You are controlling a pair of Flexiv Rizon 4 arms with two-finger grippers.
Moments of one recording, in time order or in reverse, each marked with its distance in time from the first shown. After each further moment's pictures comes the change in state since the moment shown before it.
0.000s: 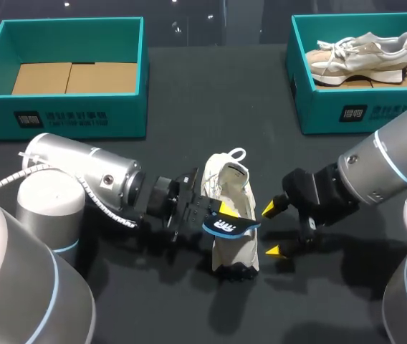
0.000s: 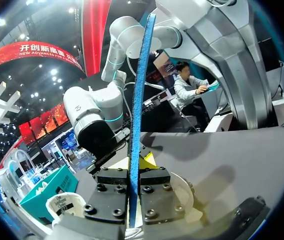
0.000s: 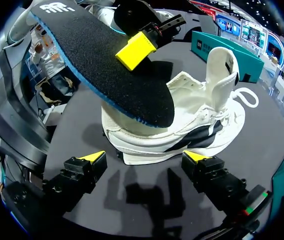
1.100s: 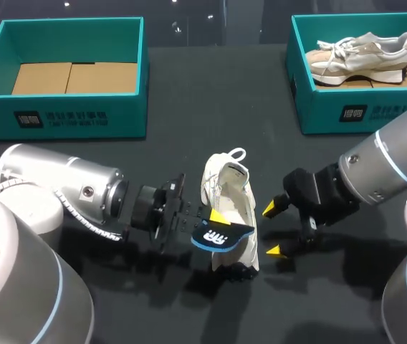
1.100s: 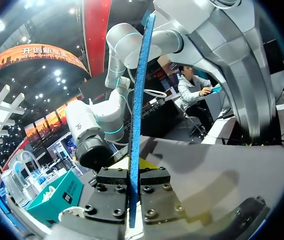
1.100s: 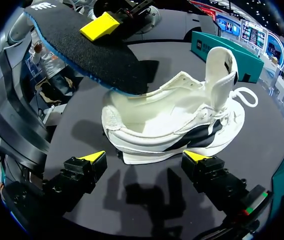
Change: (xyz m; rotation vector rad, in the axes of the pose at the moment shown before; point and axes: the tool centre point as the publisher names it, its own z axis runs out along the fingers) left arm 0.014 -0.049 -0.008 -0.012 -0.047 0.021; right arm 0.000 -0.001 -0.001 -0.003 0.001 -0.001
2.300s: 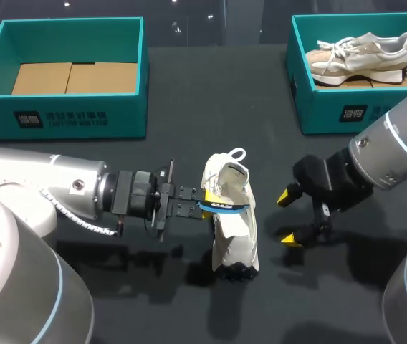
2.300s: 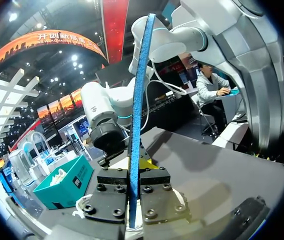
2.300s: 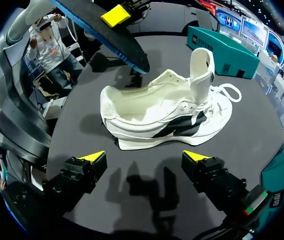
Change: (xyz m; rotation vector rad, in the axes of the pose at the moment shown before) left arm -0.029 -0.003 -0.017 -0.104 -0.130 -0.108; right arm -0.011 -0.006 -0.033 0.080 -0.018 -0.011
